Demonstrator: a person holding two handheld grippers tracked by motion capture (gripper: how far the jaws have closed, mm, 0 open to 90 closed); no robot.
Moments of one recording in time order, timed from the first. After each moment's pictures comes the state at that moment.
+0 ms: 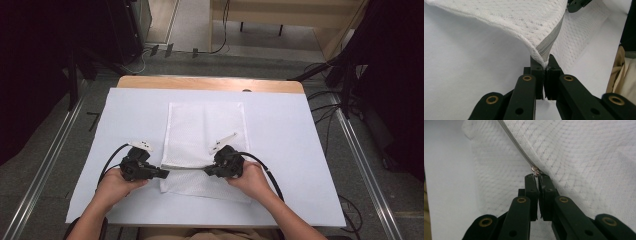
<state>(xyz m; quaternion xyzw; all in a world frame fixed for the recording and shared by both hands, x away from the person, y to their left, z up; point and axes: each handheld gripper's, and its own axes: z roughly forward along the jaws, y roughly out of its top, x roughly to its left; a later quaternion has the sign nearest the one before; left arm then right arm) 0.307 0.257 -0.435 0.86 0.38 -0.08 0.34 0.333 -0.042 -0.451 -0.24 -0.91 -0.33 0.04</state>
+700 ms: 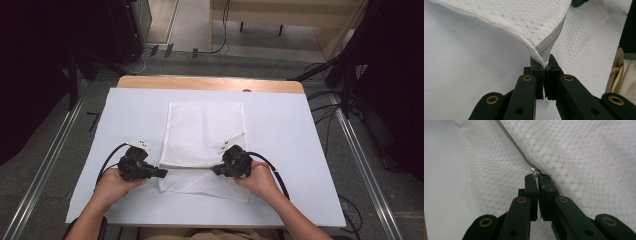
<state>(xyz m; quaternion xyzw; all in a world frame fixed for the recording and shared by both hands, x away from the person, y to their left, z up) 0.307 0.261 -0.433 0.85 0.38 -0.08 0.34 0.335 -0.064 -0.452 -0.25 -0.91 -0.32 0.03</state>
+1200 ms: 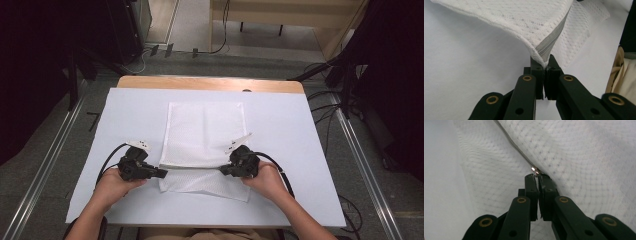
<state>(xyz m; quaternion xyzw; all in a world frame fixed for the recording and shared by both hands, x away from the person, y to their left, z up) 0.307 0.262 -0.434 0.85 0.39 -0.08 0.34 0.336 -0.084 -0.453 -0.27 -0.91 -0.31 0.03</state>
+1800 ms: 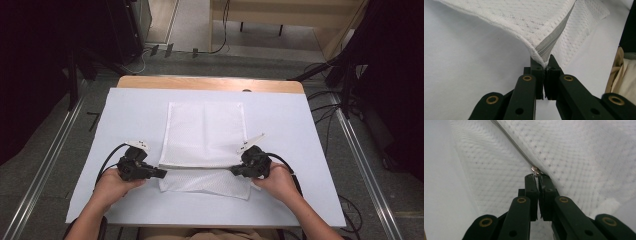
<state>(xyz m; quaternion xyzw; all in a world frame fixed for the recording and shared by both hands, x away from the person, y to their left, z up) 0.307 0.264 -0.434 0.85 0.39 -0.08 0.34 0.334 -0.115 -0.452 -0.29 -0.91 -0.30 0.02</state>
